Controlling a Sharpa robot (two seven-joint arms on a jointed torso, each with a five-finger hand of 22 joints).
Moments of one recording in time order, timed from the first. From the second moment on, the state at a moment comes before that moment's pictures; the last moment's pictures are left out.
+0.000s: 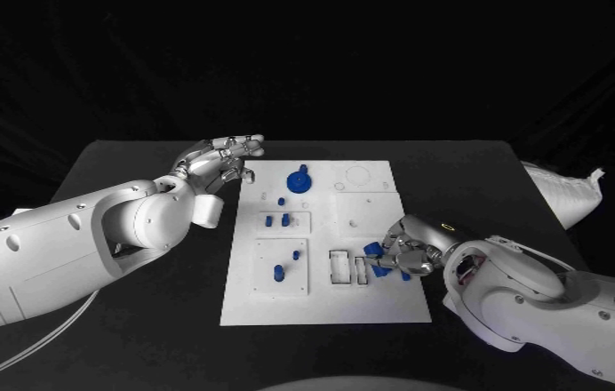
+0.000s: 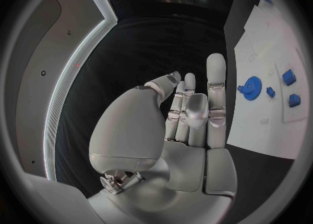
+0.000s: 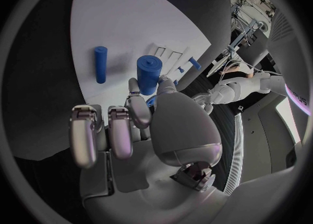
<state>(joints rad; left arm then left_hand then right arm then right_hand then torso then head) 1.17 -0.89 -0.01 1.55 0.13 -0.22 0.33 1.34 -0.12 0.47 -0.01 0.13 1.01 0.18 0.13 0.07 1.08 0.09 0.38 0.21 1.36 0.00 1.28 0.88 0.16 1.33 0.10 0.62 0.71 0.93 -1.09 0.02 1.98 -1.49 -0.39 -0.59 1.29 0.01 -0.17 0.28 0.41 1.04 0.08 0.36 0.23 1.44 0.02 1.20 1.14 1.47 -0.07 1.53 1.31 0.03 1.47 0.04 1.51 1.31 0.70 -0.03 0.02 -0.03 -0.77</state>
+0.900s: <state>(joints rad) 1.17 -0.89 -0.01 1.55 0.13 -0.20 0.32 1.34 -0.12 0.46 -0.01 0.13 1.01 0.18 0.13 0.07 1.07 0.09 0.38 0.21 1.36 0.01 1.28 0.87 0.16 1.33 0.10 0.62 0.71 0.96 -1.00 0.03 1.95 -1.30 -0.37 -0.58 1.24 0.04 -0.18 0.29 0.43 1.04 0.08 0.36 0.25 1.44 0.02 1.22 1.16 1.47 -0.08 1.53 1.31 0.04 1.46 0.03 1.51 1.31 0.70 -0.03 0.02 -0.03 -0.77</state>
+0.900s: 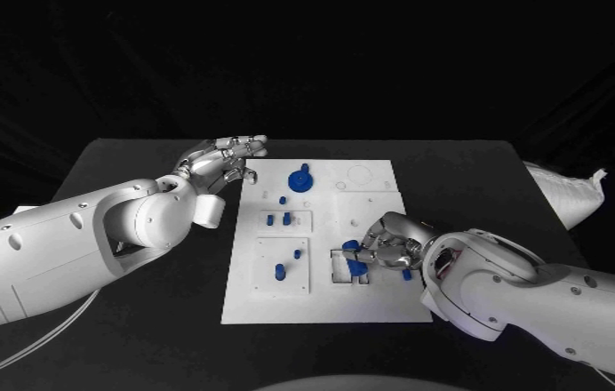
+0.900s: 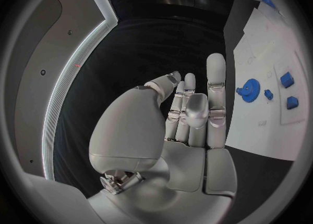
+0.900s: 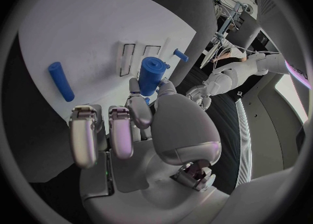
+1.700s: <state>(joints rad) 1.17 -0.90 -0.01 1.56 0.13 -0.20 0.32 1.34 -0.12 0.46 -0.01 0.13 1.01 0.18 0.13 0.07 1.07 0.09 0.39 0.21 1.36 0.01 1.28 0.87 0.16 1.33 0.10 0.62 0.71 0.96 -0.94 0.02 1.91 -1.34 -0.32 -0.60 1.21 0.05 -0.21 0.29 0.32 1.08 0.05 0.37 0.28 1.43 0.01 1.23 1.16 1.47 -0.08 1.53 1.31 0.04 1.46 0.03 1.51 1.31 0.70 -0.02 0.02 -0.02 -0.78</state>
